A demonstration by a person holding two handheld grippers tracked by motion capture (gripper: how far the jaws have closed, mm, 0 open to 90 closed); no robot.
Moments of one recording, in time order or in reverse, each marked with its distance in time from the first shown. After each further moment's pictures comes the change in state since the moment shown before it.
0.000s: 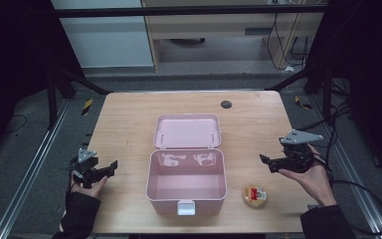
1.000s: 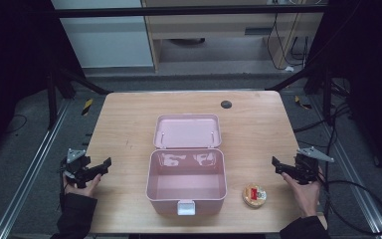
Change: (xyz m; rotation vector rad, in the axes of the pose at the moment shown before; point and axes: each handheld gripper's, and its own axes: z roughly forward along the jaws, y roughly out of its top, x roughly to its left) left arm 0.013 0.001 -0.012 -0.064 0.020 -0.099; right arm -0.022 -0.087 0.034 -0.089 -0.260 0.449
